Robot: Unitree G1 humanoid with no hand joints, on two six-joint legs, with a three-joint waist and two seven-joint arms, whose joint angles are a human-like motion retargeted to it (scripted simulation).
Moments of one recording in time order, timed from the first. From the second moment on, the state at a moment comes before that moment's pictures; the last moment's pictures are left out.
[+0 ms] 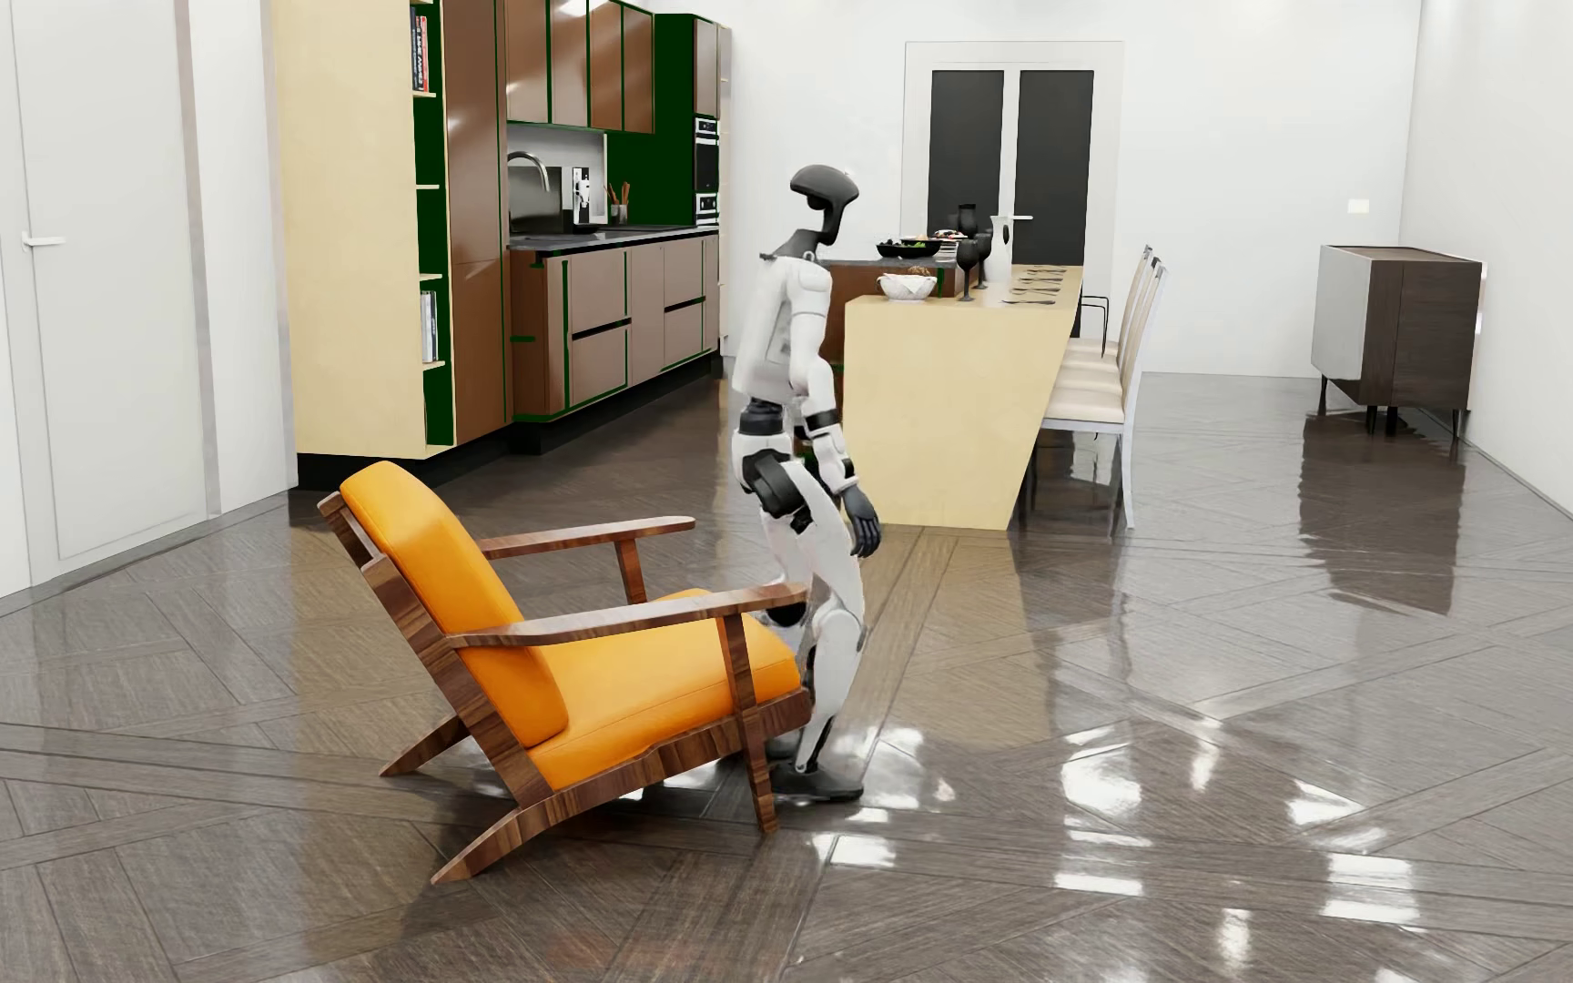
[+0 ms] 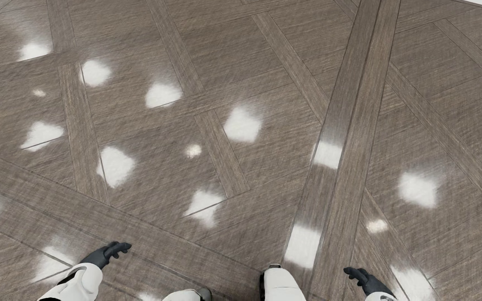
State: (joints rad) body -0.20 -0.39 -0.03 -0.01 -0.07 -0.04 0.04 0.02 0.31 0.49 0.68 -0.27 -0.16 -0.19 -0.17 0.51 -0.40 -0.14 0.06 -0.63 0.36 1.07 1.16 0.18 -0.35 0.00 0.01 0.20 -0.24
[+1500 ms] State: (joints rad) body -1.21 -1.25 0.00 0.01 -0.03 -0.04 -0.13 0.20 0.59 1.77 1.82 -0.65 -0.64 -0.35 -0.37 0.41 -0.39 -0.15 -0.02 -0.74 0.53 0.99 0.99 0.21 -0.36 0.05 0.10 0.16 -0.11
